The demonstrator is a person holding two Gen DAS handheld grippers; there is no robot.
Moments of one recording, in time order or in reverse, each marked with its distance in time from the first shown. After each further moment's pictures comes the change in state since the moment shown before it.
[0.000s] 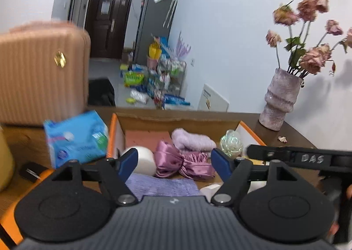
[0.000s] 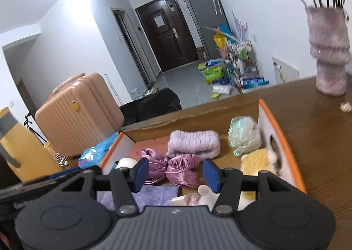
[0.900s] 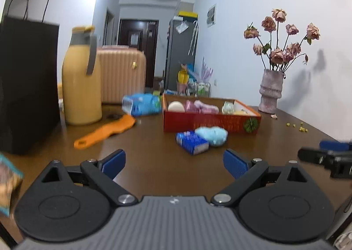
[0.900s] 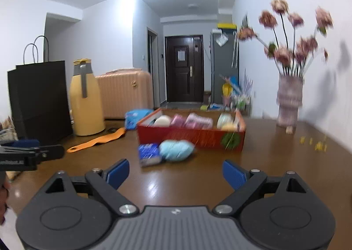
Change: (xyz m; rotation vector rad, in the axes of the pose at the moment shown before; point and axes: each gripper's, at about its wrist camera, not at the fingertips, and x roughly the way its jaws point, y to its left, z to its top) left arm -0.297 -0.039 -0.202 0.004 -0.148 0.169; right arm -0.274 0.075 -0.234 -0.250 -0.168 -0.042
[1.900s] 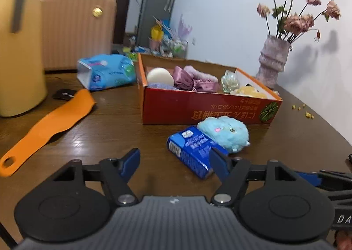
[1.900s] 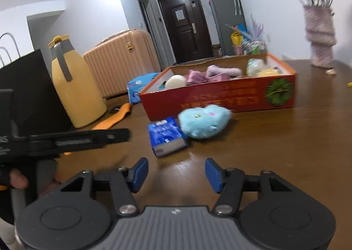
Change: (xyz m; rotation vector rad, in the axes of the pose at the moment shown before) left arm 0.235 0.036 0.042 -0.003 0.266 -0.191; right arm 0.184 0.000 0.022 0.194 0.204 0.111
